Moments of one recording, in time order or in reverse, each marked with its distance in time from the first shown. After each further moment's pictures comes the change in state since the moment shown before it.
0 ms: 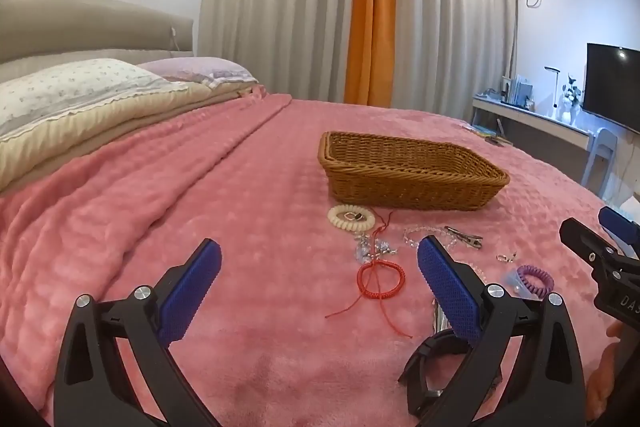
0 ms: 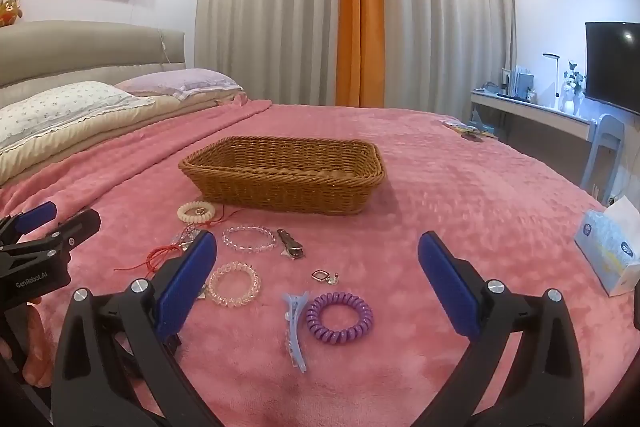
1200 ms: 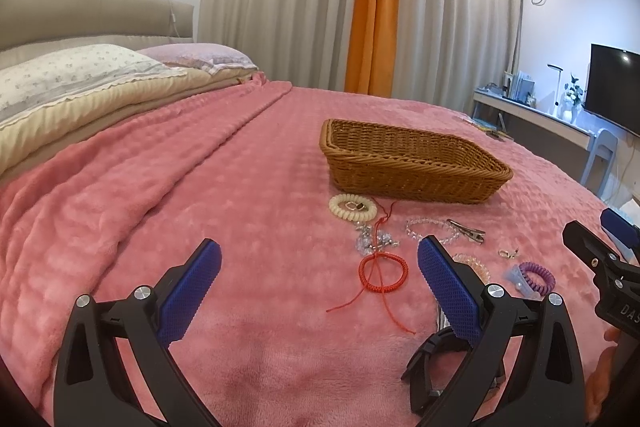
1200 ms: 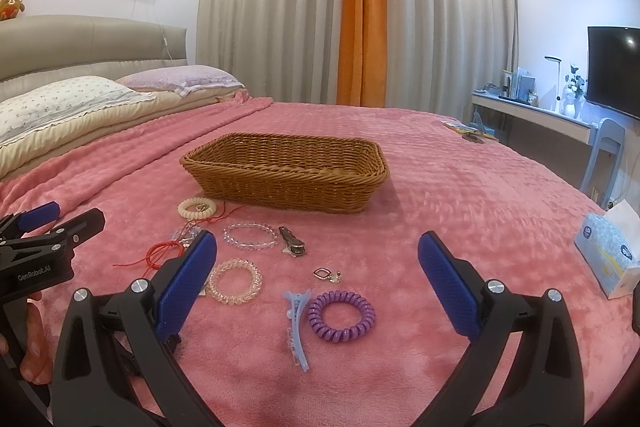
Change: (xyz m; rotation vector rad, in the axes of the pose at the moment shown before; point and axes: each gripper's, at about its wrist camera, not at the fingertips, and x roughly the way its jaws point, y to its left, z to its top) left arm 0.005 0.002 -0.007 -0.021 0.035 -0.005; right arm 0.000 0.002 -0.001 -0.017 -0.003 -0.003
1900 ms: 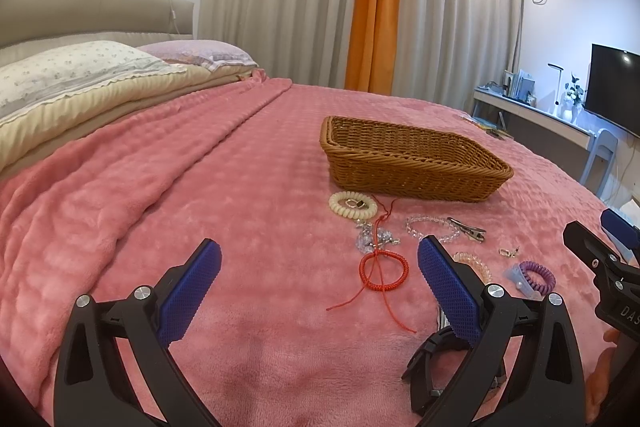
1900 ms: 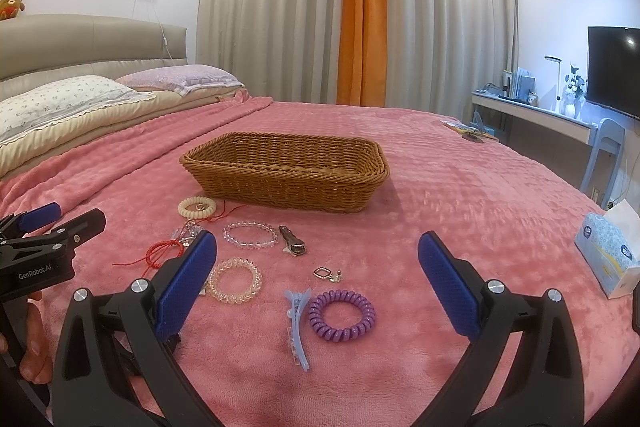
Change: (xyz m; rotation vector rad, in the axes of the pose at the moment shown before) left arm 0.000 0.000 0.000 -0.003 0.009 0.000; right arm 0.000 0.000 0.000 -0.002 0.002 0.000
